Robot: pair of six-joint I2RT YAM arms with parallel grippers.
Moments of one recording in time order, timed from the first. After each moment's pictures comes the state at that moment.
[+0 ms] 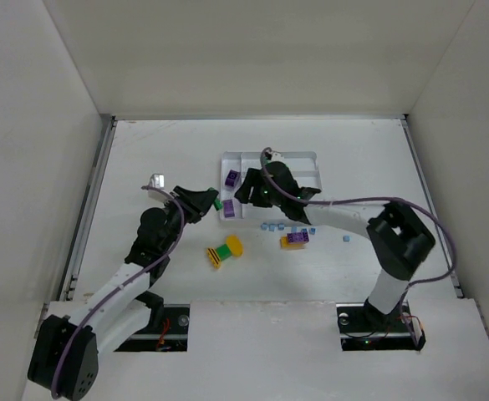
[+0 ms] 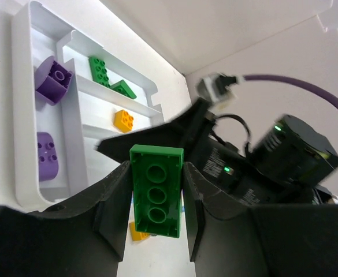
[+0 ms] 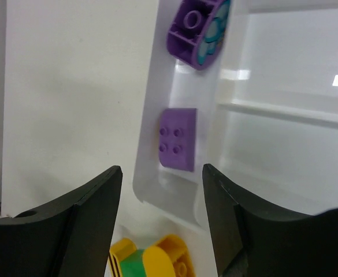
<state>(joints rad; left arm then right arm) -0.37 0.80 0.26 0.52 0.10 -1.02 0.78 1.82 1.17 0.07 0.08 0.78</state>
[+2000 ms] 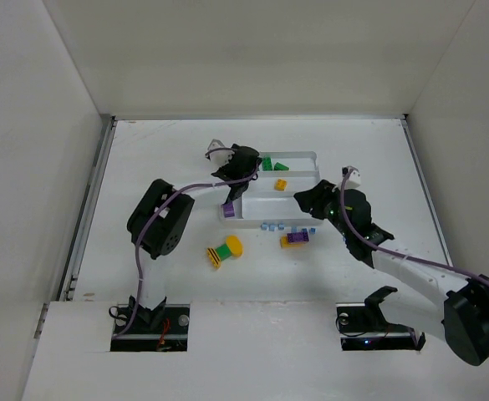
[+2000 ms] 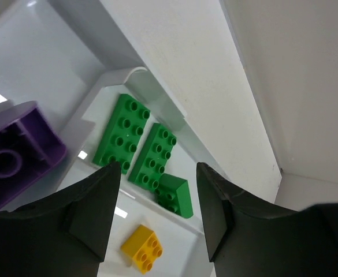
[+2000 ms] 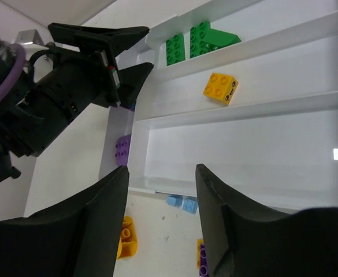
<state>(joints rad) -0.63 2.03 1.31 0.13 -0.51 -1.40 0.52 1.05 0.49 0.30 0.10 0.75</state>
